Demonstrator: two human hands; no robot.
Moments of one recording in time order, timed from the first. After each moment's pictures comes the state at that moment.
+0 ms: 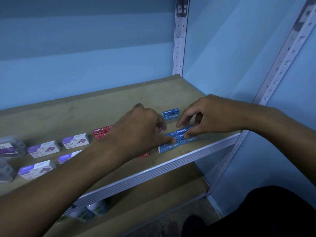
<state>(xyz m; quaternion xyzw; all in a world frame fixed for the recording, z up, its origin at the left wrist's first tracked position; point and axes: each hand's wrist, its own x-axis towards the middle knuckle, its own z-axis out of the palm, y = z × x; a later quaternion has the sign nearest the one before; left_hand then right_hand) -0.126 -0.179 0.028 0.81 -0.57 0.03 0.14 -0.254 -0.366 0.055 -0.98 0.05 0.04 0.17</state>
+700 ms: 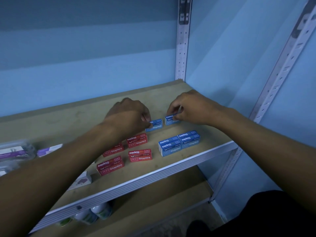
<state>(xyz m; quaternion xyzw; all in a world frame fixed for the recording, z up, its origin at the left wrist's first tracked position) -0.076 -0.185 0.036 0.86 -0.49 0.03 0.12 -0.191 -0.375 0.030 -0.99 0.08 -0.08 0.12</state>
